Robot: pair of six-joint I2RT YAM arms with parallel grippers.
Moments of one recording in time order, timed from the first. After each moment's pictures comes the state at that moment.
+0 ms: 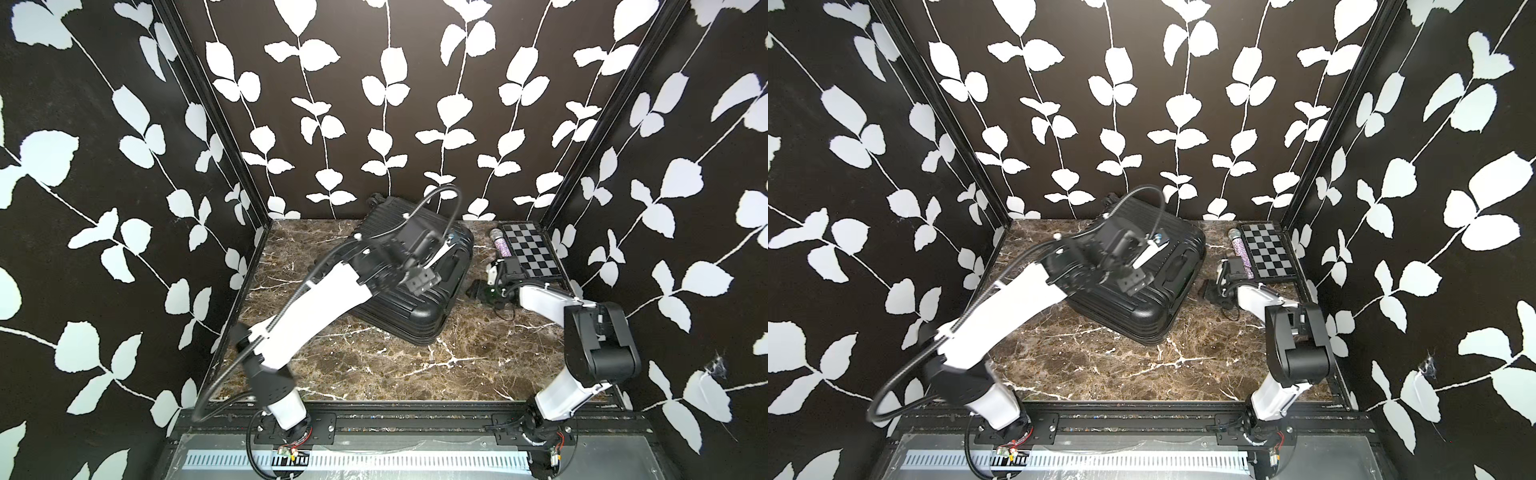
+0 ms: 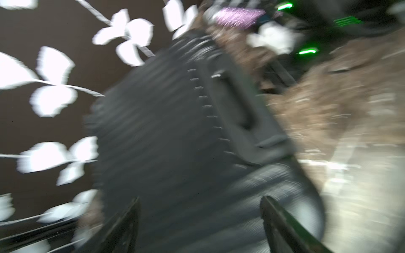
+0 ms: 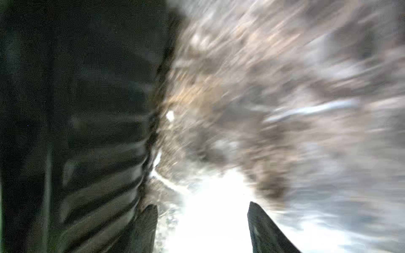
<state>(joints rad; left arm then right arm) -0.99 1.60 1.87 -1.03 -0.20 0.23 0.11 1.65 0.92 -0.28 -0.26 0.42</state>
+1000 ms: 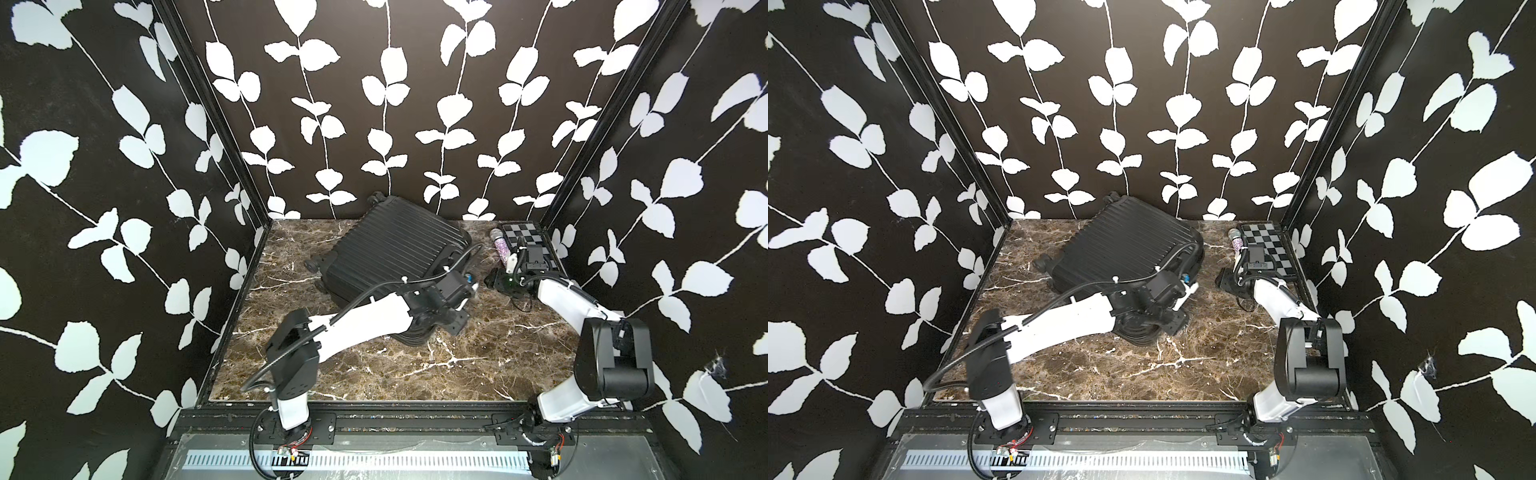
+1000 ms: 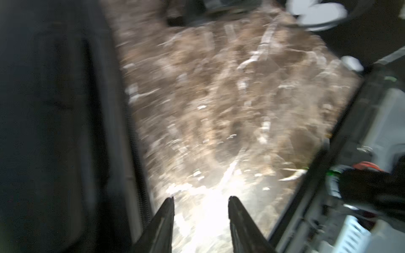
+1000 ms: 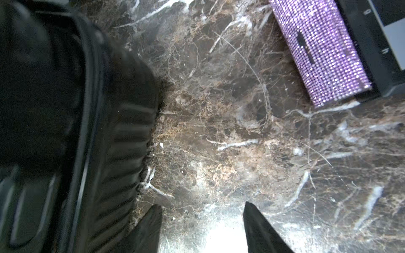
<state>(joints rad) -1.10 1.73 1.47 -0.62 -0.10 -0.31 0.02 1.56 1.02 -0.42 -0.23 0.32</state>
